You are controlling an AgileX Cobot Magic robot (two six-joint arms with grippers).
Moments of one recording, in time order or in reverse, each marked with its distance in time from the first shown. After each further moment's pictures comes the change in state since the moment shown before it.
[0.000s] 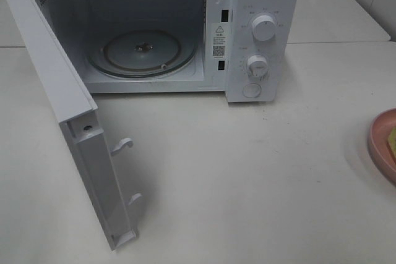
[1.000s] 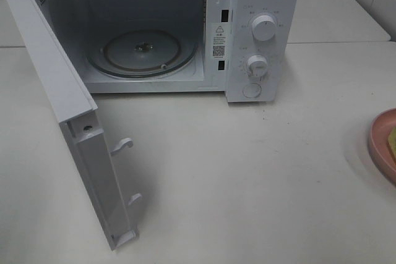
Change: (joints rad) left arm 0.000 0.298 -0.006 0.005 -0.246 -0.008; right arm 0.000 0.000 0.000 0.000 0.000 0.000
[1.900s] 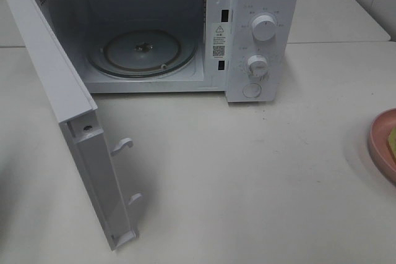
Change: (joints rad) left arm 0.000 0.555 0.323 0.015 -1.107 0.052; right arm 0.000 0.000 0.000 0.000 0.000 0.000
